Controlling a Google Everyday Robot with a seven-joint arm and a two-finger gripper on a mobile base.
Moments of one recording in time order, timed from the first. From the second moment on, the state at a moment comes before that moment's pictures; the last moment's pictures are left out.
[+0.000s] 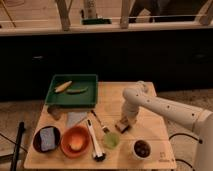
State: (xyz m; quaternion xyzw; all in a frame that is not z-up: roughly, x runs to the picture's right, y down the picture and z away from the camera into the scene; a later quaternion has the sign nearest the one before) arm 0.143 0.194 0.861 -0.33 -0.15 -0.30 0.88
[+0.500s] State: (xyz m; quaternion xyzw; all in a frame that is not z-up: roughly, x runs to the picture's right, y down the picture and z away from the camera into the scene) arm 0.138 0.182 0.880 -0.32 -0.17 -0.31 0.88
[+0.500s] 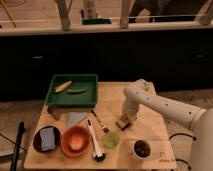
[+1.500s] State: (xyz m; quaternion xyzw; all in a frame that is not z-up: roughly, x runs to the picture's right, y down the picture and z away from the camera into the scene) arm 0.117 0.203 0.833 -0.31 -0.22 -0.35 0.86
